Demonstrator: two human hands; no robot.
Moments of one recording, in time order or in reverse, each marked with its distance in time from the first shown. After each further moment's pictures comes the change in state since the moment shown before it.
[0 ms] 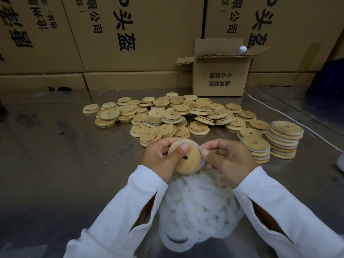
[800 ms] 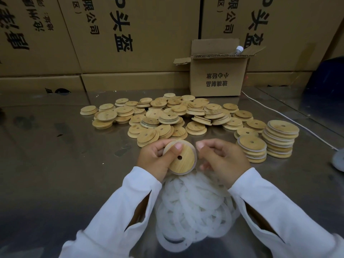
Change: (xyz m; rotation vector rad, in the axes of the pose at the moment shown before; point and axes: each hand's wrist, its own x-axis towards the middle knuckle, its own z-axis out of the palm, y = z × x) left_hand 0.002 -0.004 0.000 -0.080 0.062 -0.107; right_hand 0.000 0.005 0.003 -0.020 0.089 0.043
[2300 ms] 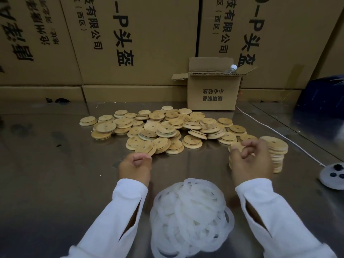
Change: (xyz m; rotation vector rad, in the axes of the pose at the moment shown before) left_hand 0.018 -0.006 -0.019 0.169 0.533 -0.133; right_hand 0.022 0.013 -0.037 -0.165 0.640 -0.200
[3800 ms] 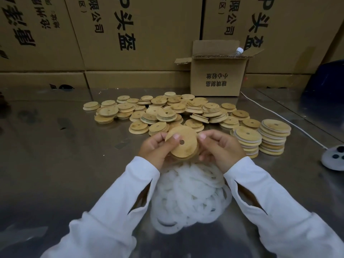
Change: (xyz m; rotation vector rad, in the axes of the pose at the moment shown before) left_hand -0.035 0.010 0.010 -0.306 -0.571 -0.028; right_hand -0.020 -0.009 0.010 0.379 -0.765 0.162
